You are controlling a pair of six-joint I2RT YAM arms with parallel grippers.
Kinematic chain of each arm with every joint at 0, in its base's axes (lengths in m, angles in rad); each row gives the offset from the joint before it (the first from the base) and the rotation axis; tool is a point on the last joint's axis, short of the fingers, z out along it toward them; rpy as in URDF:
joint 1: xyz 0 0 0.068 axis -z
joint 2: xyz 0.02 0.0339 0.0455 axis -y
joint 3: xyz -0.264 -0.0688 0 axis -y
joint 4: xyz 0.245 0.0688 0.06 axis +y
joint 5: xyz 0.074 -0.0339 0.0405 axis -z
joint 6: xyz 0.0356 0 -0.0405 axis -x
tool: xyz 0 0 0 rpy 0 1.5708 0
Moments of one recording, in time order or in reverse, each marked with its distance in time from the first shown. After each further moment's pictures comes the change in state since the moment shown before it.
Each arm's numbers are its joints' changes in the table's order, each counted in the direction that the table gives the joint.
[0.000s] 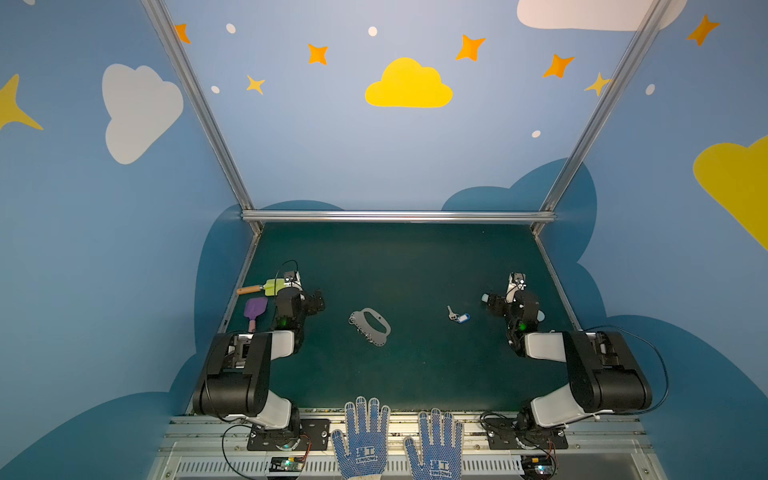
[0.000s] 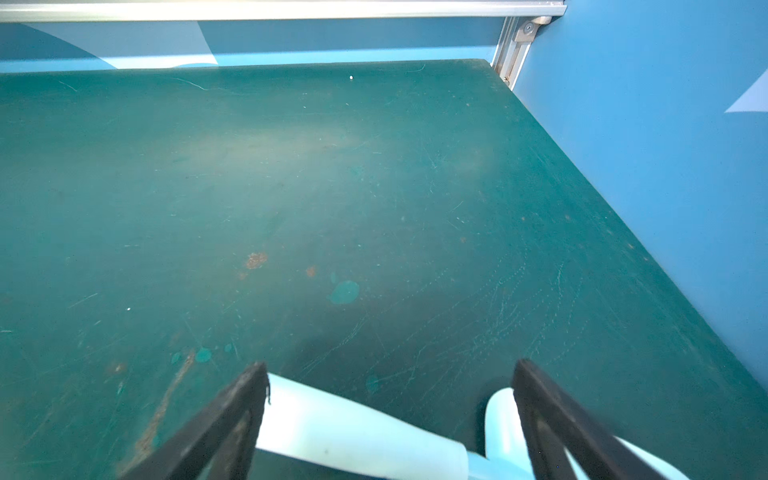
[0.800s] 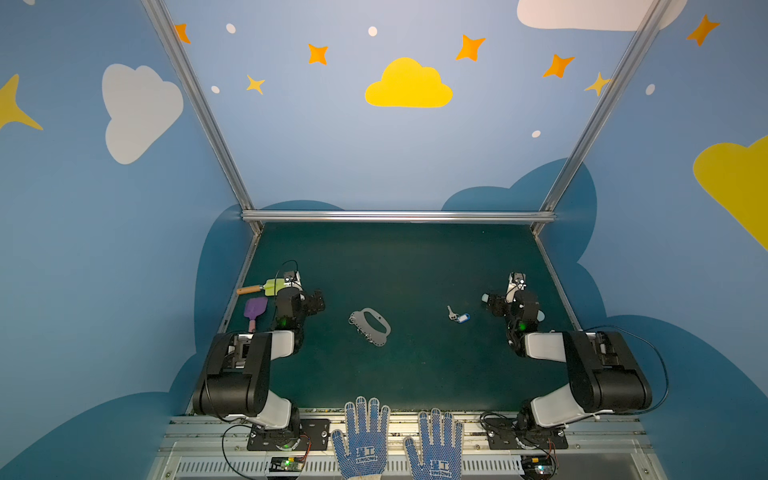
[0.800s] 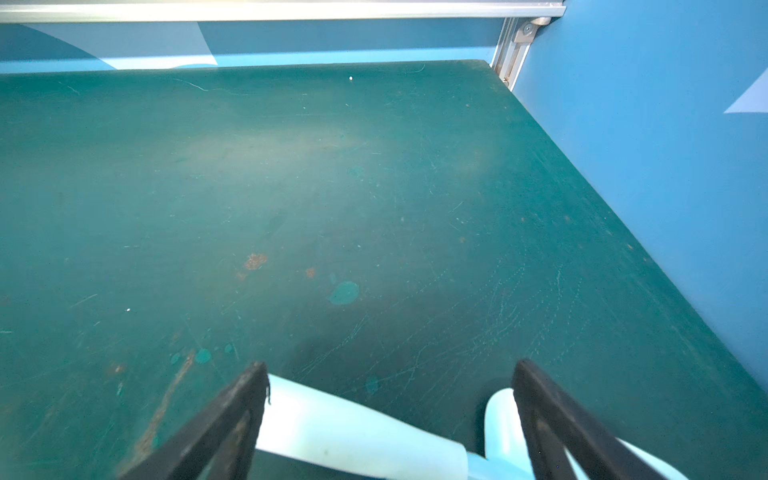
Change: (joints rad) left arm 0.000 0.001 0.002 0.005 -0.003 0.008; right arm -0.002 0.006 0.000 0.003 0.001 0.000
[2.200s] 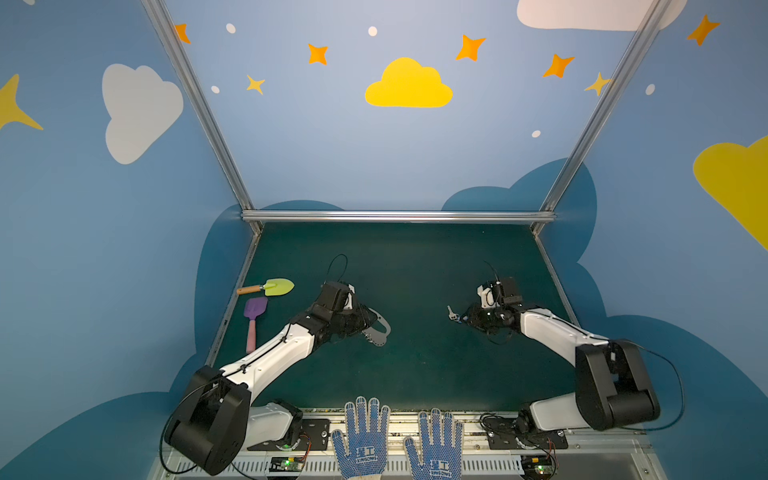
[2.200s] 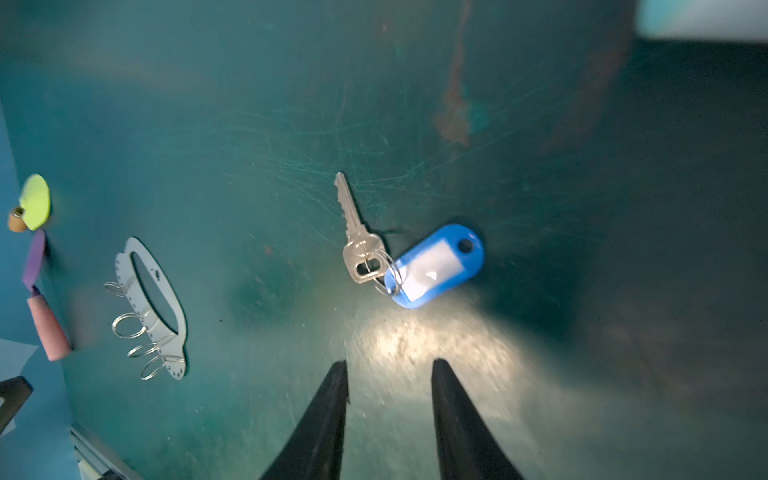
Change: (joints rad) left arm 0.485 0.236 0.257 0.833 0.426 0.688; right arm -0.173 0.050 0.336 1.048 -0.531 -0.463
